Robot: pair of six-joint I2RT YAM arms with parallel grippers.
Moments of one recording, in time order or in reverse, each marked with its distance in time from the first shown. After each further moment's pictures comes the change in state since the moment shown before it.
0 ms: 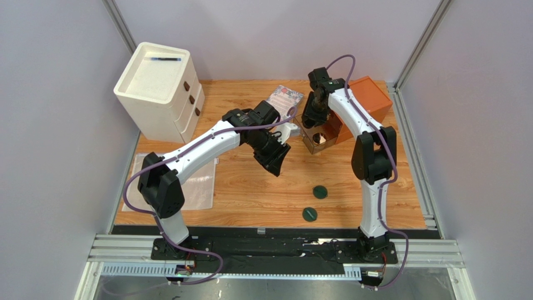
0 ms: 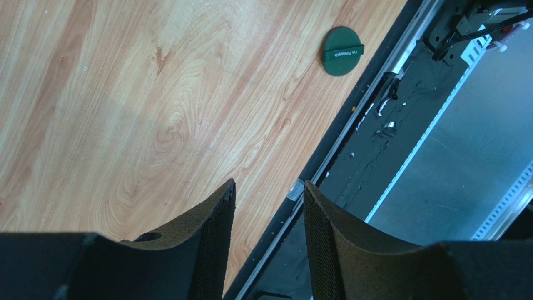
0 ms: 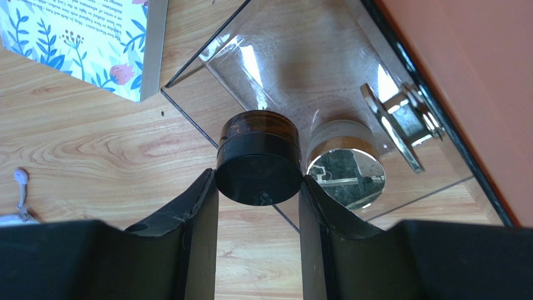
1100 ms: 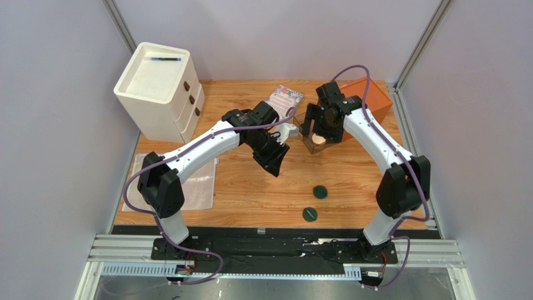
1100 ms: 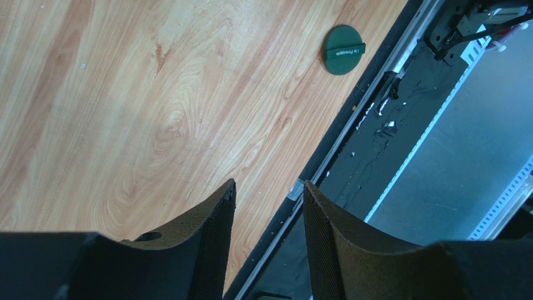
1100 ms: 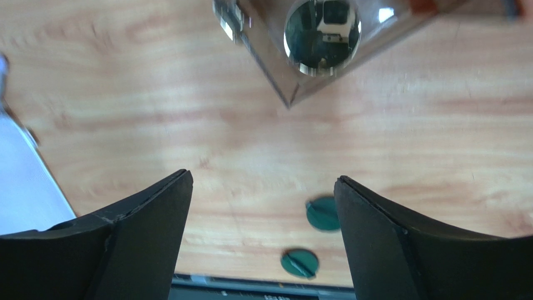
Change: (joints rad) left arm 0.010 0.000 -0.017 0.010 0.011 0.002; right arm 0.057 -0.387 -0.384 0.039 -0.020 -0.019
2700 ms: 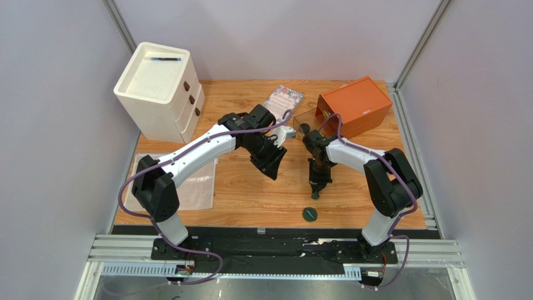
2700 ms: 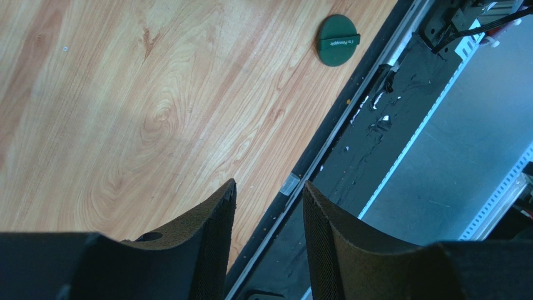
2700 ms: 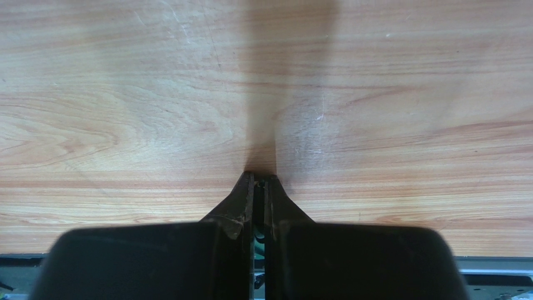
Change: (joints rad) left arm 0.000 -0.052 -0.074 0.026 0.011 -0.025; right arm 0.137 -0.009 -0.554 0.107 -0.072 0.016
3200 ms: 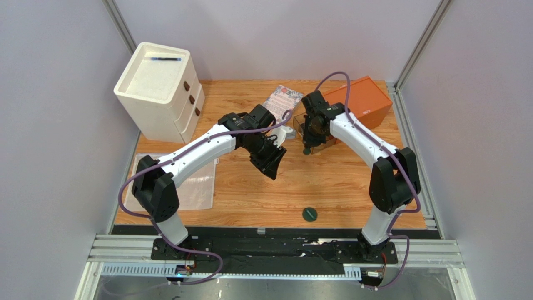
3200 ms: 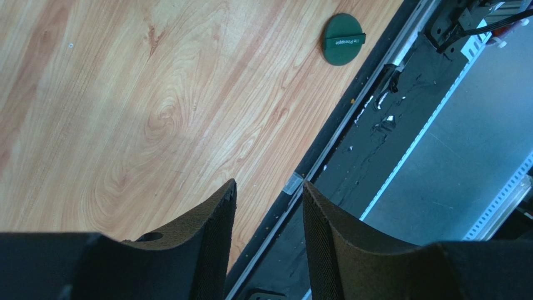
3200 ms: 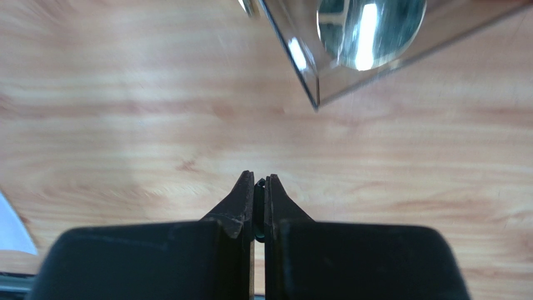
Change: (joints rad) left arm 0.000 0.000 0.000 -0.003 -0.013 0.001; right arm -0.038 0.023 0.406 -0.024 0.117 -0.045
